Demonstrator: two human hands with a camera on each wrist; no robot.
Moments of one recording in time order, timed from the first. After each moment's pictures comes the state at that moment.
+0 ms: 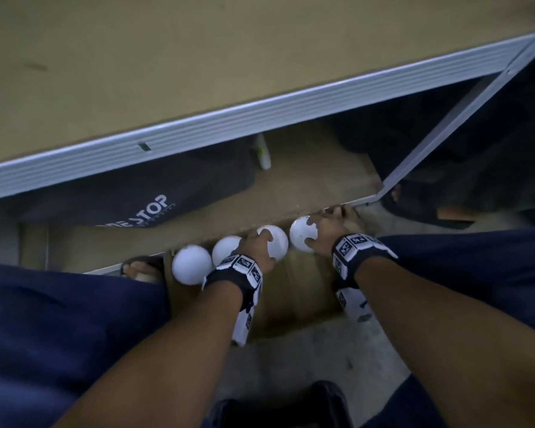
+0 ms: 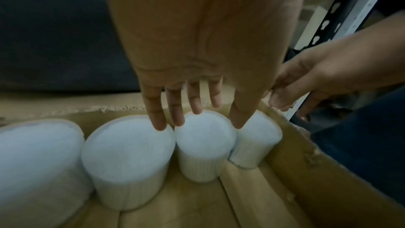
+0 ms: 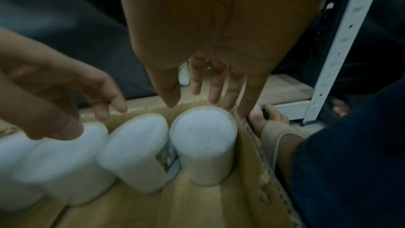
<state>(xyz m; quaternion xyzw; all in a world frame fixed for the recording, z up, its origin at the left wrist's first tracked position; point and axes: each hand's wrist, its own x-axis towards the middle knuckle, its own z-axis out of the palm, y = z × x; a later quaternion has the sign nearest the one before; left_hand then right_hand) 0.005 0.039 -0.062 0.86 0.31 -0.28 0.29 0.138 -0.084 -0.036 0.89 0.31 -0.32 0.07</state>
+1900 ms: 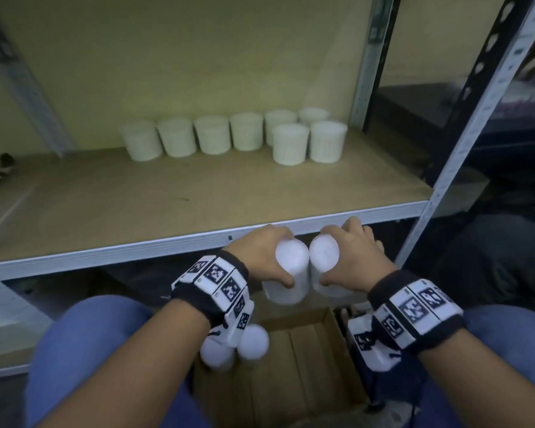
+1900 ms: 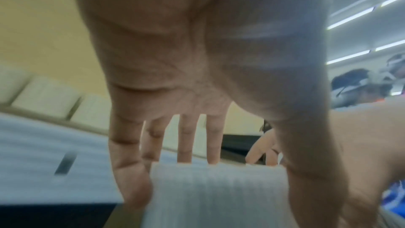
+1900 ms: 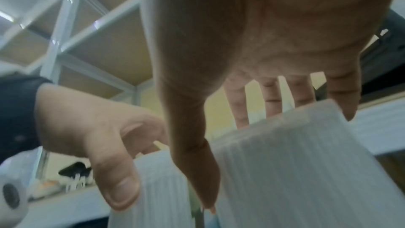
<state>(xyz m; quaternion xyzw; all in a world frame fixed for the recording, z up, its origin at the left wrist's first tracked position) -0.025 0.058 0.237 0.95 0.18 -0.07 0.23 0.077 -0.101 0.240 0.91 0.37 -0.11 -0.12</state>
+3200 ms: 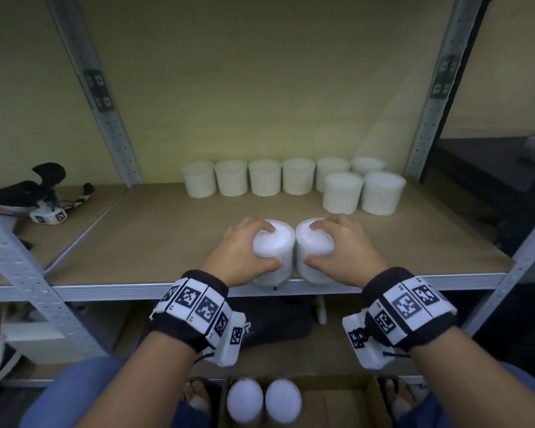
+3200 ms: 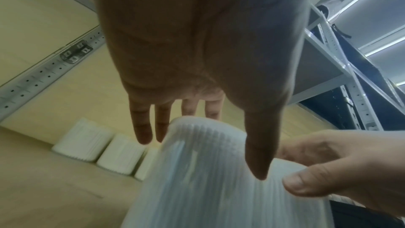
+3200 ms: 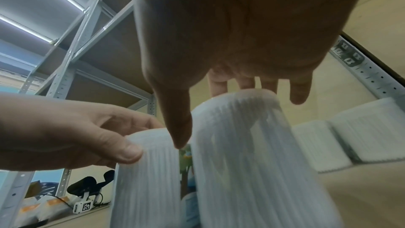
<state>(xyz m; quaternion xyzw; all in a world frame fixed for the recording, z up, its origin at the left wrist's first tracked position) -0.068 0.138 0.292 0.90 0.33 0.14 0.25 0.089 0.016 0.284 0.84 0.48 -0.05 -0.24</state>
